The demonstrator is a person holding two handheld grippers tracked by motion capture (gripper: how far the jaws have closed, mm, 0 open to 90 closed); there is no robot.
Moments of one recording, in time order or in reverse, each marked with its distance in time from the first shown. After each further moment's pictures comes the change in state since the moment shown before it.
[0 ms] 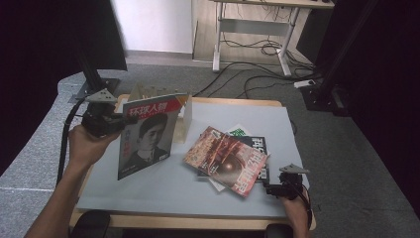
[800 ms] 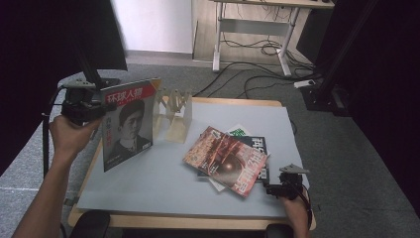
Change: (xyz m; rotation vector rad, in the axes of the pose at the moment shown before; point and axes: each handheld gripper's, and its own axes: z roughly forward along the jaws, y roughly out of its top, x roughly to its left) left arm 0.048 0.001 -0.015 -0.006 0.160 -0.130; right arm 0.000 0.000 0.000 0.001 0.002 0.001
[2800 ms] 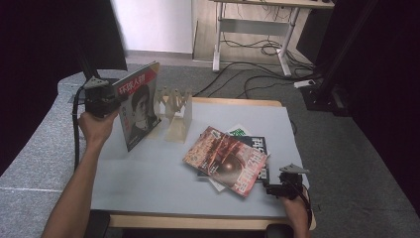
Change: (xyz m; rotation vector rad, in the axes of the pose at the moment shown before) left arm 0.027 -0.010 0.080 -0.163 0.022 -0.075; right arm 0.000 0.000 0.000 0.002 0.003 0.003
